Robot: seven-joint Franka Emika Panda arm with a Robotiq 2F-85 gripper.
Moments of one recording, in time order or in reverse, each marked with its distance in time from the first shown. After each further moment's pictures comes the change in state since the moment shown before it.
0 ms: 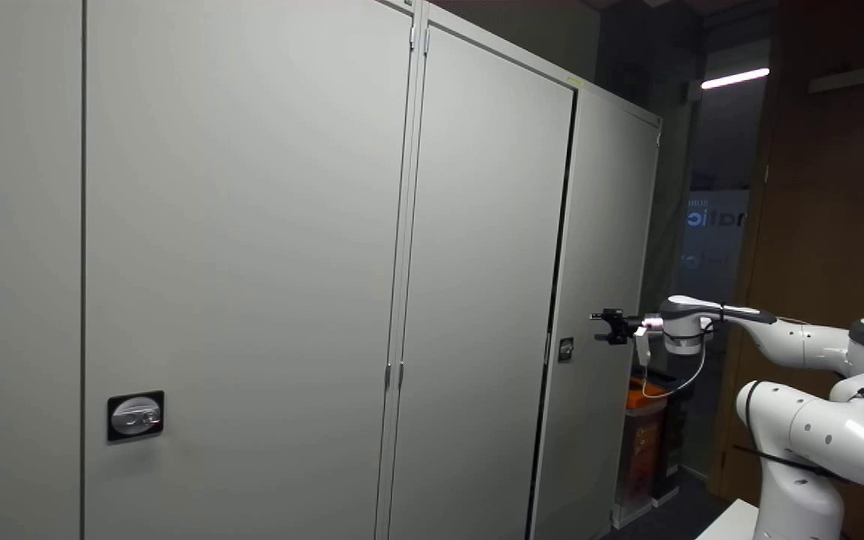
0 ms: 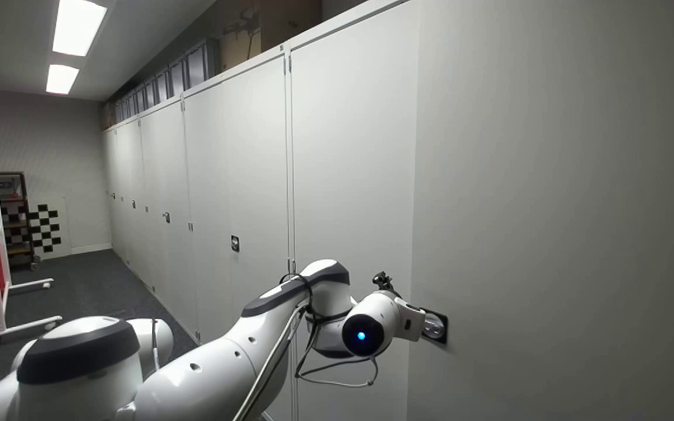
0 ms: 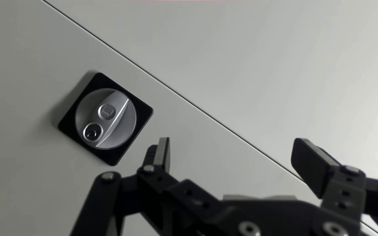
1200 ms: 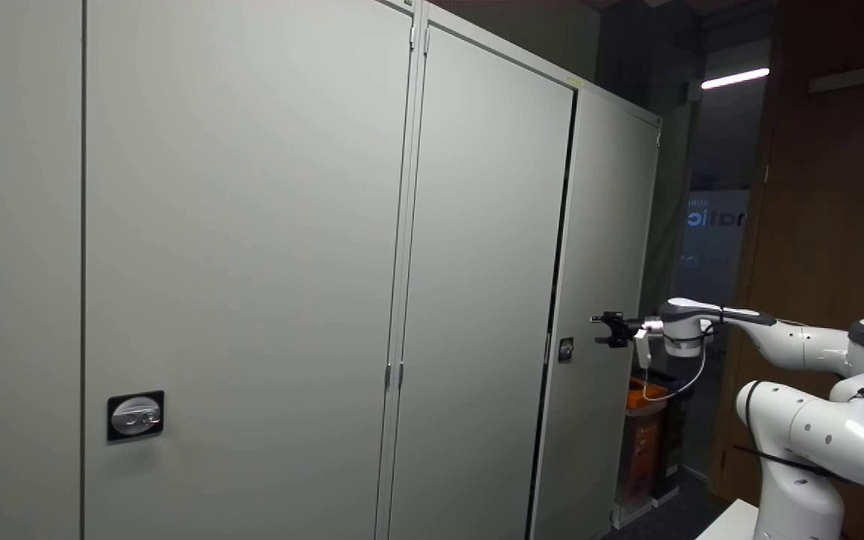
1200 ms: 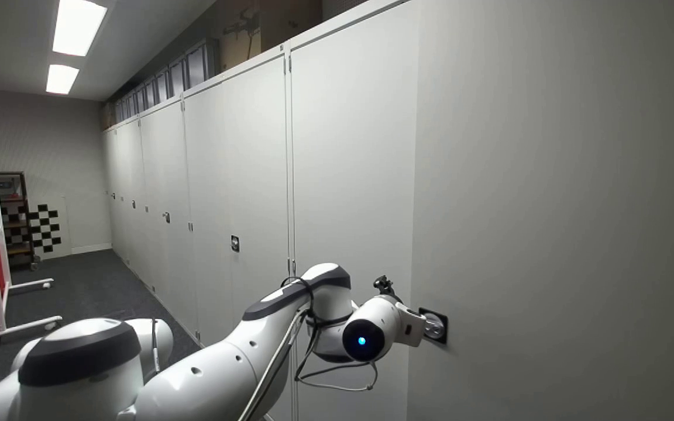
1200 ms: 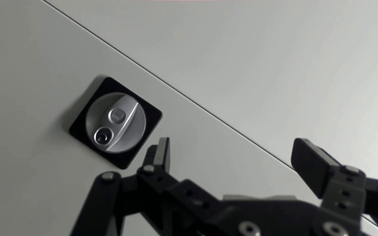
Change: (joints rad) arm 0.000 -0.003 -0.017 0.000 0.000 0.002 0.002
